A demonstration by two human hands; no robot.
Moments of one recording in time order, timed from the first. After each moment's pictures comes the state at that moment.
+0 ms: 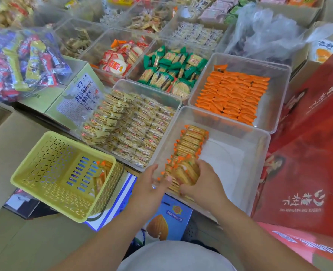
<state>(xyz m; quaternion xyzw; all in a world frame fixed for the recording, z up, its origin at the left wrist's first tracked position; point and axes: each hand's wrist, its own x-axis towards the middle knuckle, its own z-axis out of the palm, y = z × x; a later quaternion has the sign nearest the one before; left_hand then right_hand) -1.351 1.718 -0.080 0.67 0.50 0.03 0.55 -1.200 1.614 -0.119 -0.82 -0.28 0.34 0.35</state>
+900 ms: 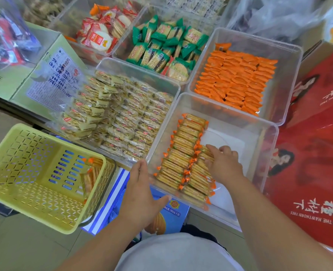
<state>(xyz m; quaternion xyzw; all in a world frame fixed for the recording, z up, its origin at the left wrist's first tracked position) -1.372 1.737 -0.142 0.80 0.45 -0.03 0.40 -1.114 1.623 -0.206 -0.91 -0.28 0.29 0.01</state>
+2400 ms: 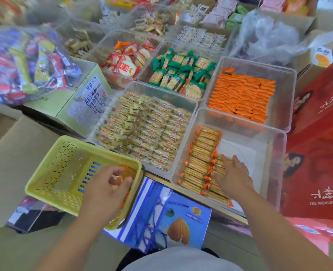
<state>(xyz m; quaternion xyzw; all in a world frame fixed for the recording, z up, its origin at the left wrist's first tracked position) -1.474 1.835 -0.064 0.79 0.48 0.13 0.34 -1.180 1.628 -0.159 -0.93 -0.23 0.29 0.05</state>
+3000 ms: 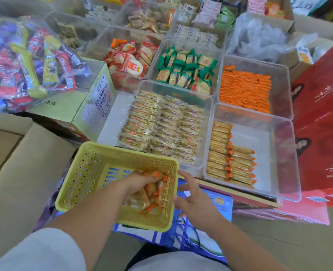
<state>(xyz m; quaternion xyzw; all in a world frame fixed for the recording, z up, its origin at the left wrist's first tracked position) -1.477 1.963 -0.166 0.62 0.48 -0.32 0.54 -1.411 1.740 -0.094 -0.80 -0.19 0.43 0.38</state>
